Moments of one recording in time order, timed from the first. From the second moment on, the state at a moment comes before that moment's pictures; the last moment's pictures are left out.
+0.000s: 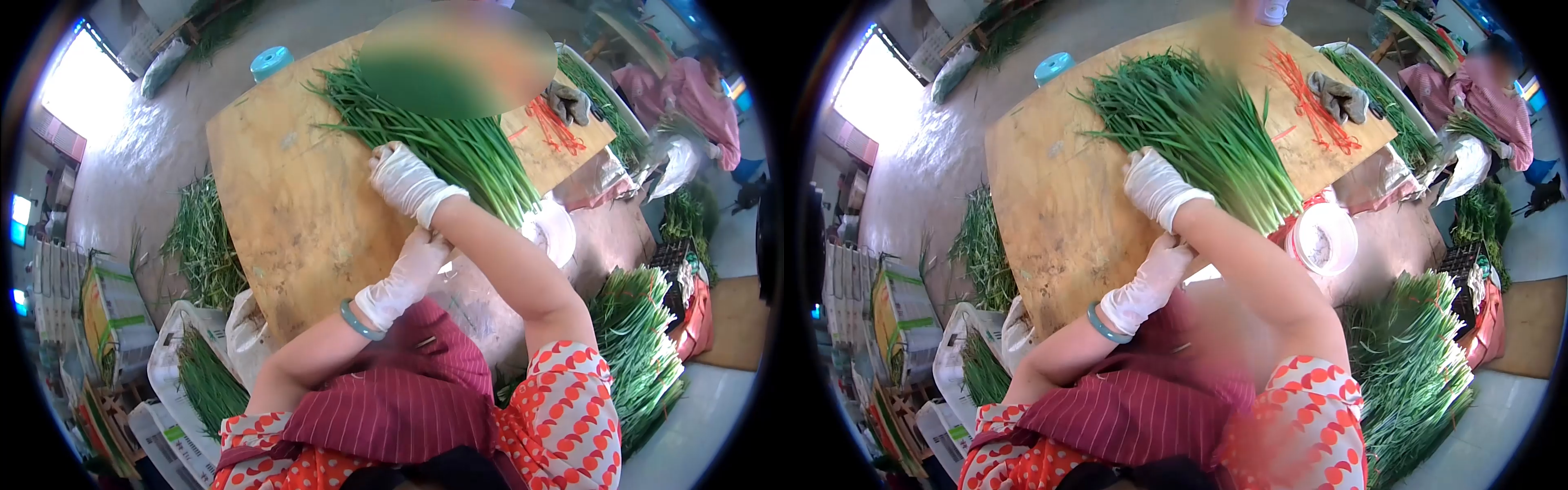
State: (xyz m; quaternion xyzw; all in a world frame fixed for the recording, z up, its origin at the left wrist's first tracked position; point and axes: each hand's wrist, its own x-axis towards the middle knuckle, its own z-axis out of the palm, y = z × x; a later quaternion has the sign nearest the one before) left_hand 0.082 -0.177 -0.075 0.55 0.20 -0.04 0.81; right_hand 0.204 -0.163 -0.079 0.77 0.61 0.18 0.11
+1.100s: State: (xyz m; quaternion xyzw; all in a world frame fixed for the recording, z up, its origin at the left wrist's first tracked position) left_hand 0.148 -0.146 -0.096 0.81 0.16 0.33 0.45; right_hand 0.222 -0.241 -0.034 0.81 0.49 0.24 -0.23
